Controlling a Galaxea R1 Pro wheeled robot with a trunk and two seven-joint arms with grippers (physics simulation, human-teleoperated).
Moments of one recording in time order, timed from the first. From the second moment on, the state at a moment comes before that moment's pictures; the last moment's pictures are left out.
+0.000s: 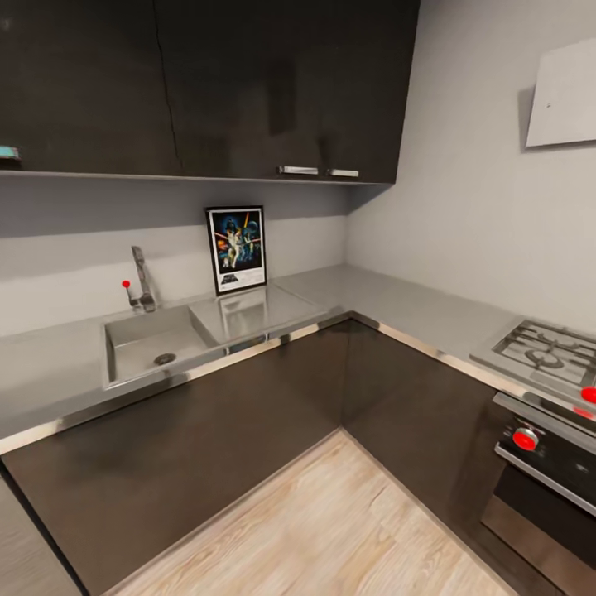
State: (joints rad) left arm 0.06 -0.03 0.00 -0.61 -0.01 -0.24 0.00; right arm -0.14 -0.06 0.00 -0.37 0.01 -0.31 -0.01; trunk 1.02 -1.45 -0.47
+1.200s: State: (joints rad) left arm 0.06 -0.03 0.01 -0.61 -0.01 -0.24 0.00; right arm -0.14 -0.06 0.00 -0.37 0.01 -0.31 -0.01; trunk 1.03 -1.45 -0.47
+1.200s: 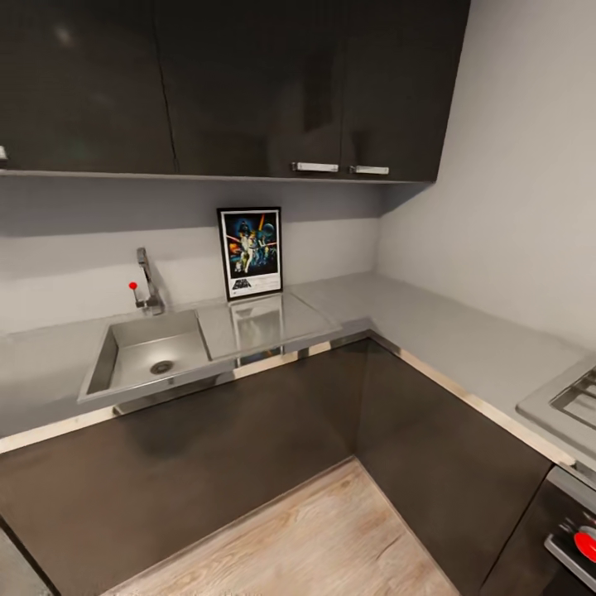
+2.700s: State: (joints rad) left arm 0.06 -0.03 0.01 -0.61 -0.01 -0.24 0.00; right arm -0.14 -0.06 0.00 -0.37 0.01 -0.31 -0.01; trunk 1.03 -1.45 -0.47
